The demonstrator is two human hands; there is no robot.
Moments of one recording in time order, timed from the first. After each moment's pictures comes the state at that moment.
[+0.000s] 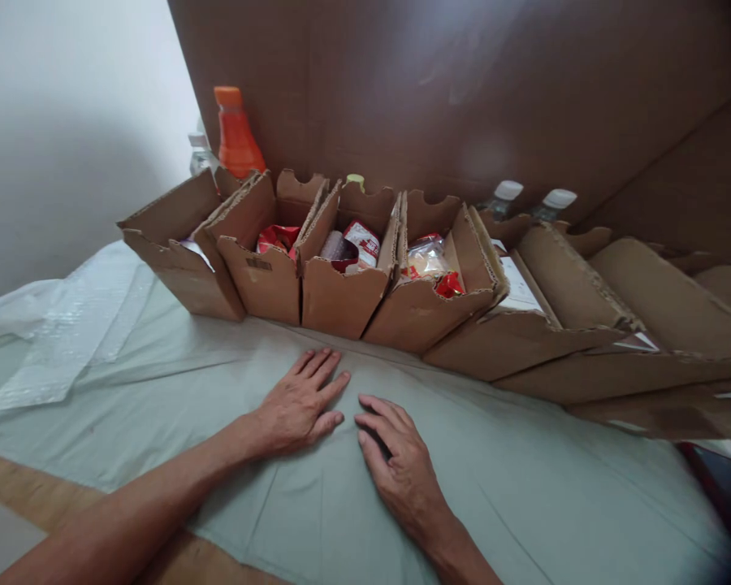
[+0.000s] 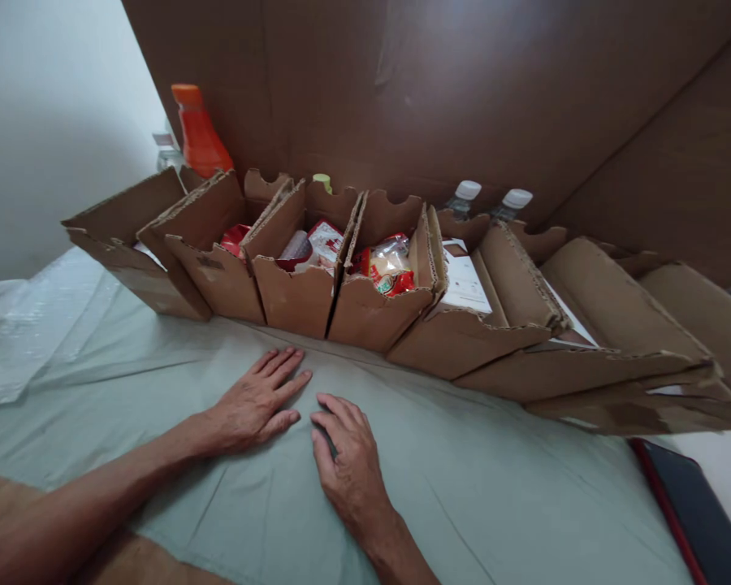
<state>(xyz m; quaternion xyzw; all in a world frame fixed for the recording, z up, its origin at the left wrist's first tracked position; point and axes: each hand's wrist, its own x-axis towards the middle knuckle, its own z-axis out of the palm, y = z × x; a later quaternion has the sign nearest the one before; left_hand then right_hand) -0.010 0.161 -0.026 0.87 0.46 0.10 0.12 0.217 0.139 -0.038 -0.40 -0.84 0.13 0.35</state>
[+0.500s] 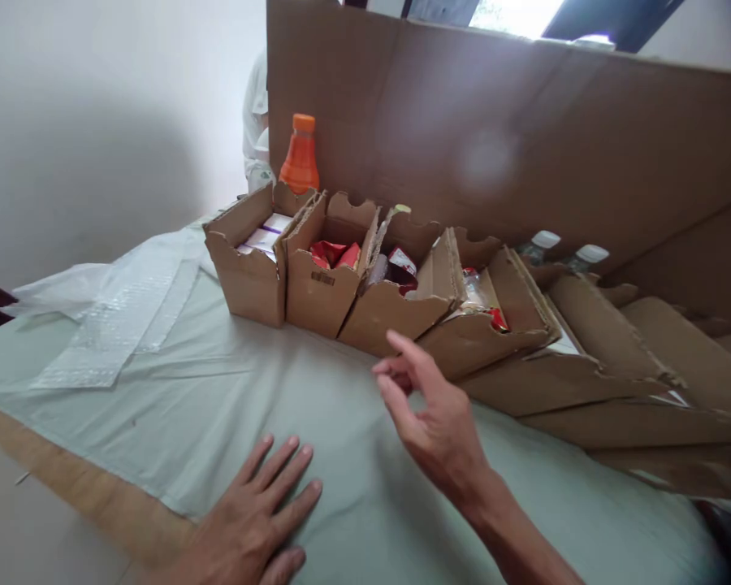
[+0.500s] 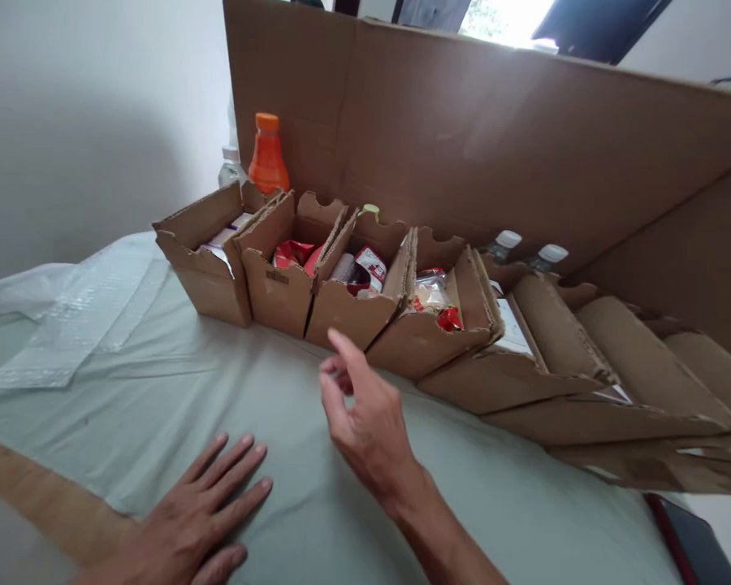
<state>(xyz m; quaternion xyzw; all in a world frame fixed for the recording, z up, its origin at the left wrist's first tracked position) -0.078 0.021 -0.044 0.87 0.46 0.19 0.02 0.141 0.181 0.075 -0.39 -0.83 0.17 0.36</state>
